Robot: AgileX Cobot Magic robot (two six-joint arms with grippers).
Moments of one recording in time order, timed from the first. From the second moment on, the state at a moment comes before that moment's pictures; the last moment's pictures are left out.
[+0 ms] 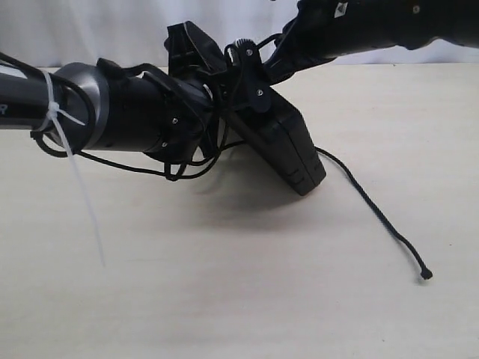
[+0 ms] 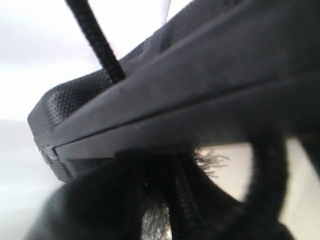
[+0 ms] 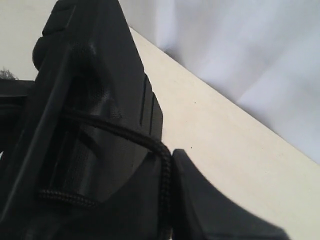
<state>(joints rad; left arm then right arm) -0.65 1.95 -1.21 1.56 0.67 -0.70 0.40 1.70 -1.29 0.01 0.29 -0.32</state>
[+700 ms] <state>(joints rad) -0.67 1.92 -1.21 1.50 0.97 -0.85 0.40 1.59 -1.29 0.00 0.39 -0.17</state>
